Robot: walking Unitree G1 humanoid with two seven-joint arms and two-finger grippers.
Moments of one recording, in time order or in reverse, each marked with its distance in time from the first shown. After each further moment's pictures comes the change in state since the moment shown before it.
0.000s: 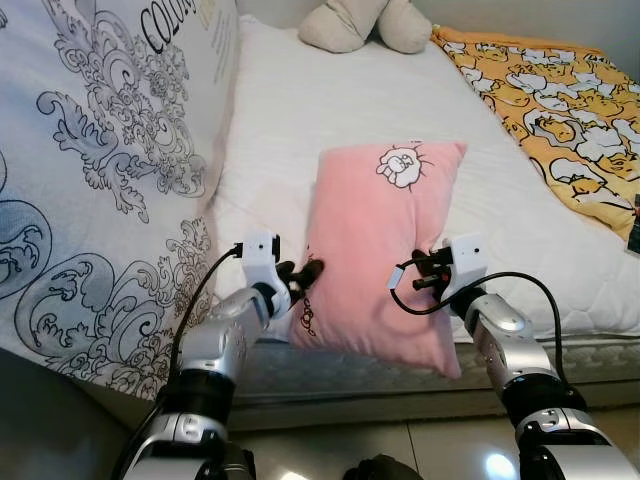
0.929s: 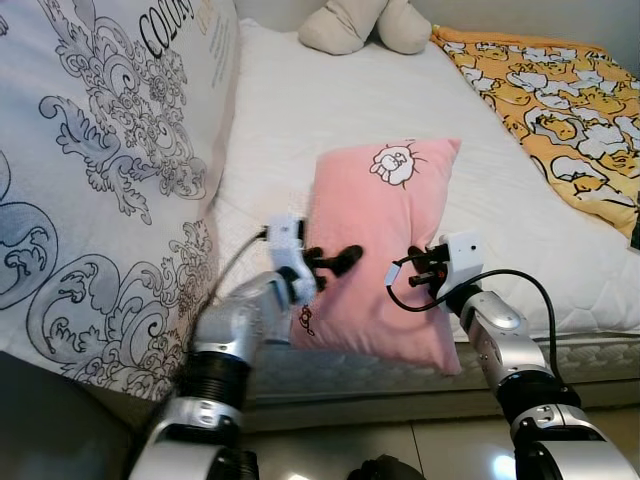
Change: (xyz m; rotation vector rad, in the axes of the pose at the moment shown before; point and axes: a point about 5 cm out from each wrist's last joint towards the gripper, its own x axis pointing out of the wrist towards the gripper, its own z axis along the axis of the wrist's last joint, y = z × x) left arm 0.013 -0.047 0.004 -0.013 0.031 -0.213; right arm 0.004 0.005 0.003 0.012 -0.022 0.009
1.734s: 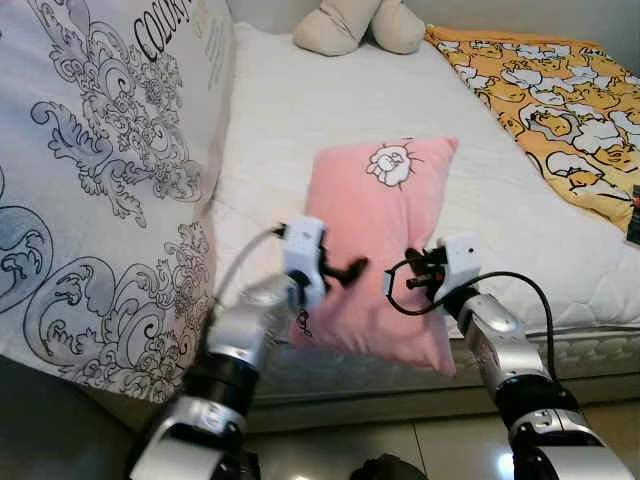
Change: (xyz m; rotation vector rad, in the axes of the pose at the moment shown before) left arm -0.002 0.012 0.003 0.296 0.020 0.116; right arm -0.003 0.002 -0.005 0.006 0.003 0.001
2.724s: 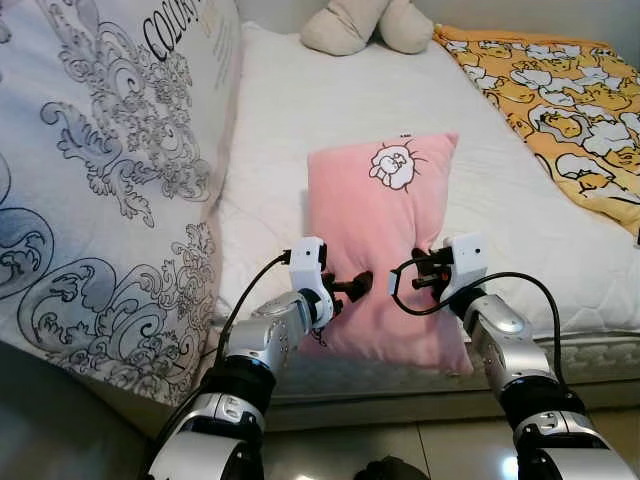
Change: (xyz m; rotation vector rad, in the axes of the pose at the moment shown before) left arm 0.015 -0.014 -0.036 -0.276 0.103 -0.016; right arm -0.001 -0.004 0.002 -0.008 -0.001 -0.007
